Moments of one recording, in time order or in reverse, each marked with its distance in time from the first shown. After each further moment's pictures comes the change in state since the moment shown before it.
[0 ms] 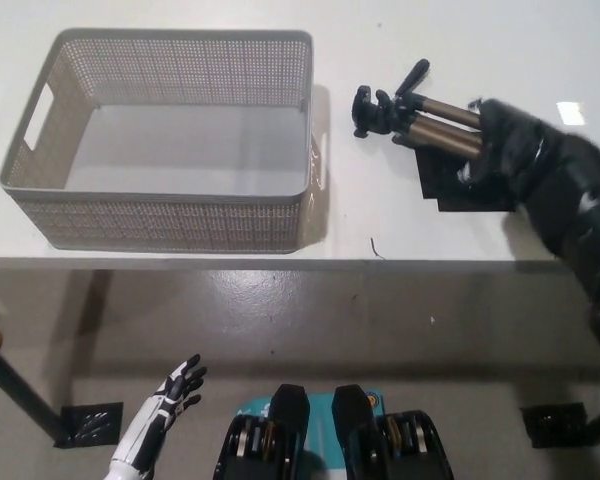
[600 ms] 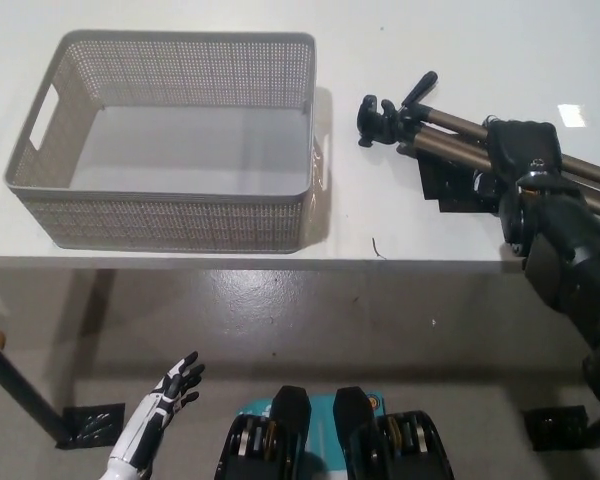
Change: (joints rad) left_arm -0.004 0.002 0.003 0.001 -0.001 -0.010 -0.003; right_arm 0.085 -0.006 0.126 0.005 -0.105 -0.044 -0.305
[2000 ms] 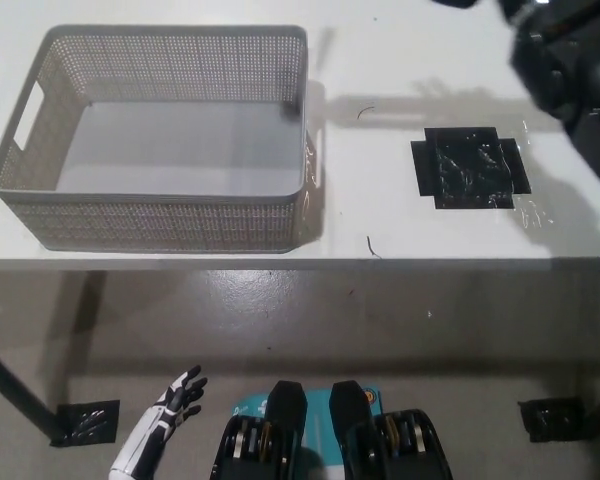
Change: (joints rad) left_arm 0.011 0.005 -0.008 0.031 0.003 -0.022 -0.021; right_arm -0.181 -0.162 0.038 -0.655 -0.238 -0.233 -0.029
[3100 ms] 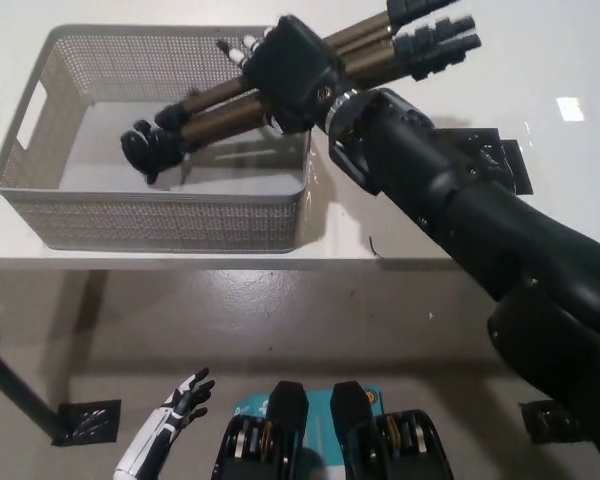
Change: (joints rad) left_arm -0.002 0.002 -0.008 0.001 0.011 -0.008 -0.021; right_arm -0.075 0.350 0.183 0.485 -0.227 0.024 -0.020
